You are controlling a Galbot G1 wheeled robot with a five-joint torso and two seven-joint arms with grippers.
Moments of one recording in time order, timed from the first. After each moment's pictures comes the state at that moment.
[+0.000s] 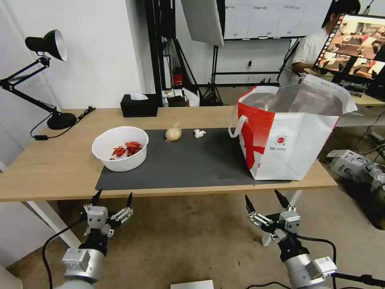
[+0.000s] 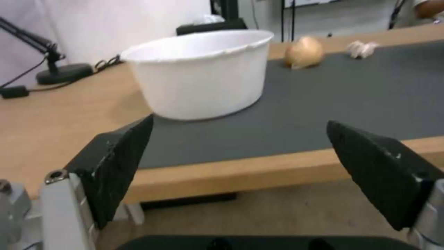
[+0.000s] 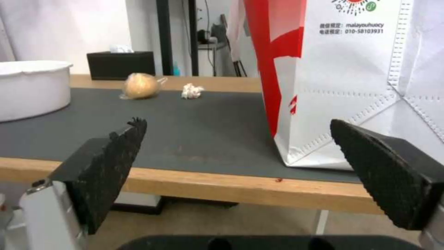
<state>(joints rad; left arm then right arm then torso) 1.80 -1.19 -0.58 -2.22 -0.20 -0.03 -0.19 -1.80 1.18 0.49 2.22 0.28 0.18 0.07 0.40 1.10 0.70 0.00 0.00</state>
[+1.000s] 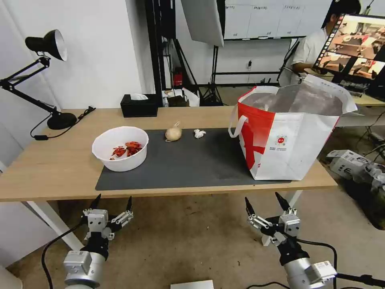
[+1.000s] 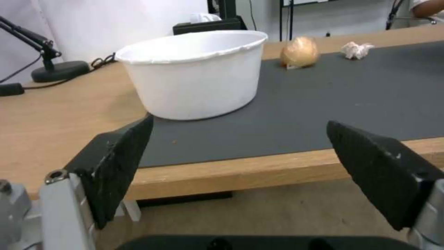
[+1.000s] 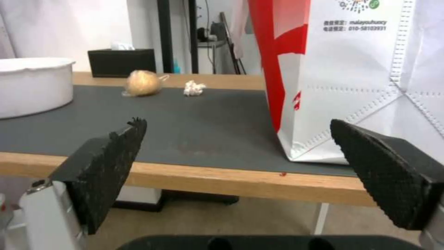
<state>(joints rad) 1.80 -1.20 -0.57 -2.24 -0.20 -0.01 -0.19 -1.82 1.20 0.48 2.23 0.24 0.18 0.06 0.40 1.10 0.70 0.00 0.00</state>
